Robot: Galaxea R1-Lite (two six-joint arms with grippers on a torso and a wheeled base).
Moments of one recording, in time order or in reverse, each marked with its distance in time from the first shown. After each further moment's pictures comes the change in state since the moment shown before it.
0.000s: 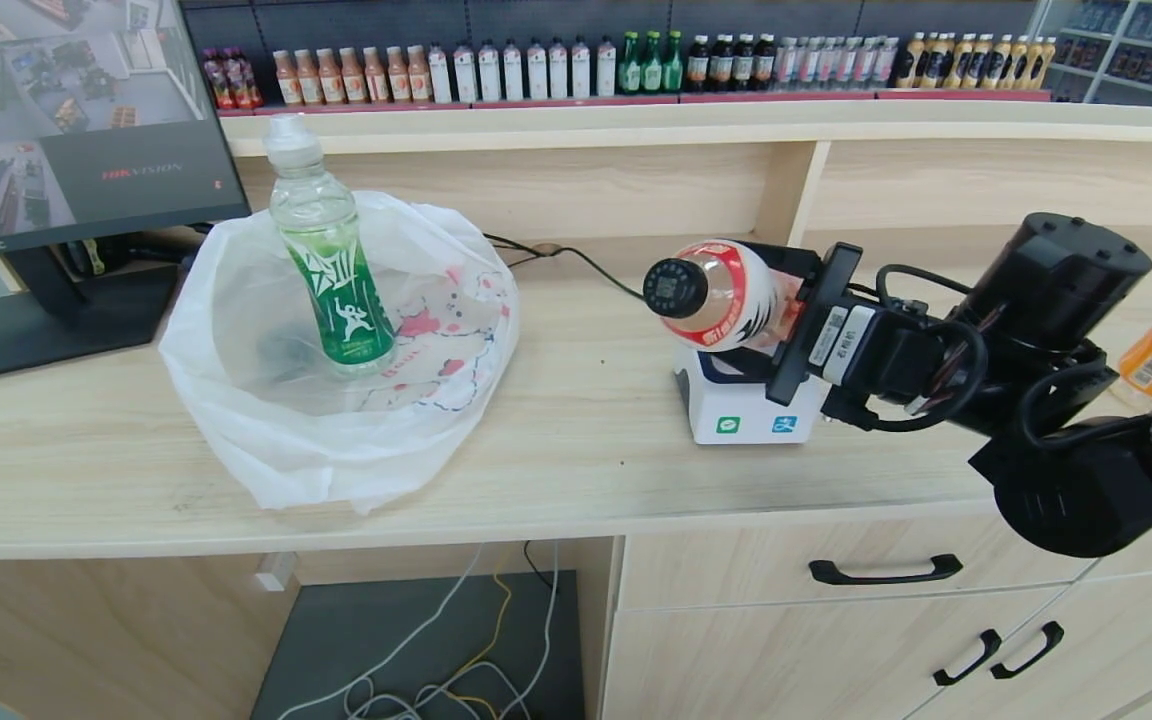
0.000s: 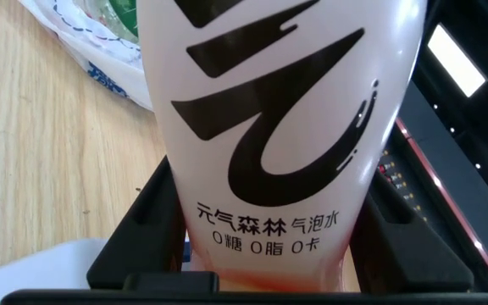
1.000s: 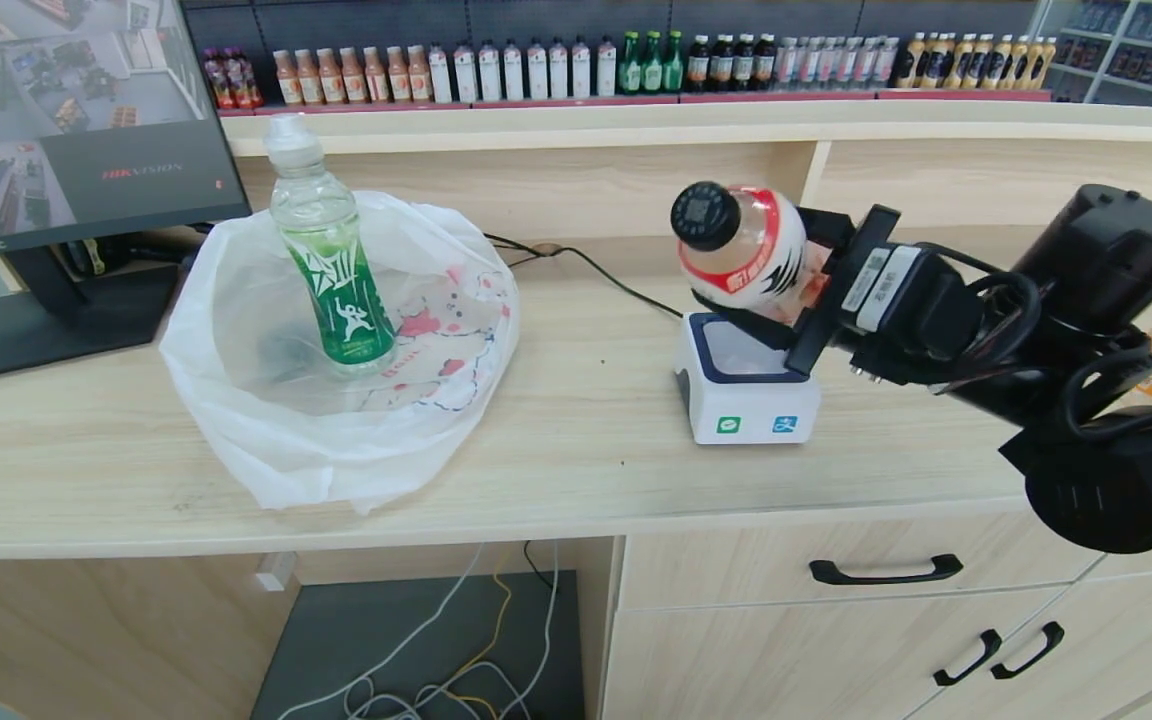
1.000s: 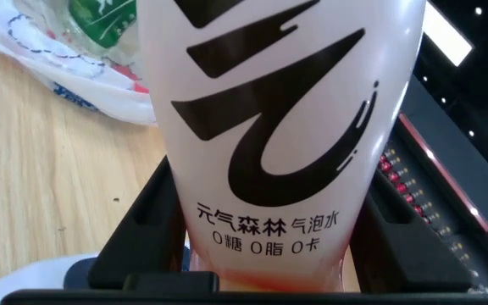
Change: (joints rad) left arm -0.001 0.000 0.000 0.000 0.000 0.000; right arm -0.005 -0.055 -0.002 -0.008 -0.080 0.120
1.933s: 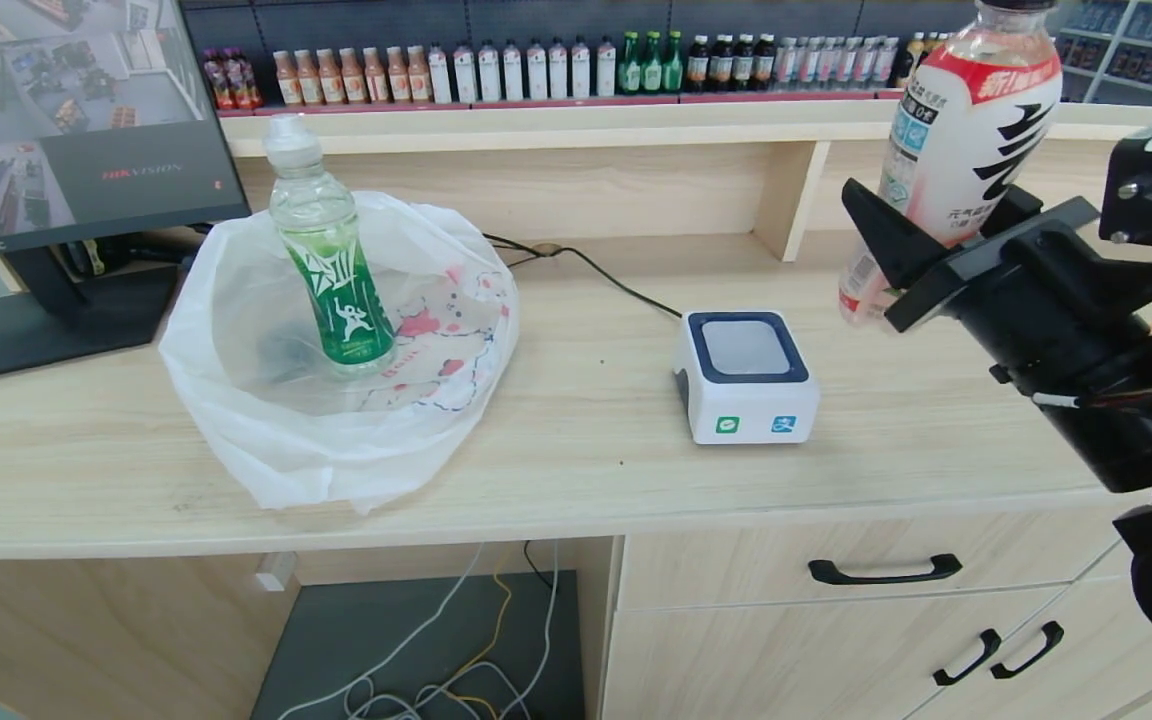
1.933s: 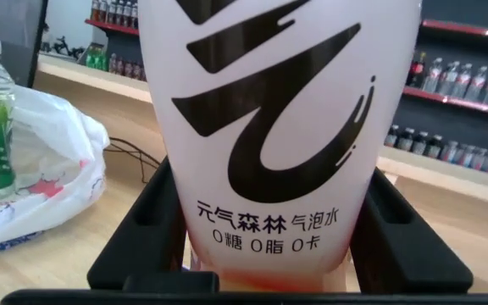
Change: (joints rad) left arm 0.001 0.000 0.000 0.000 0.000 0.000; right arm 0.002 -0.133 0.276 -0.367 -0.501 0.704
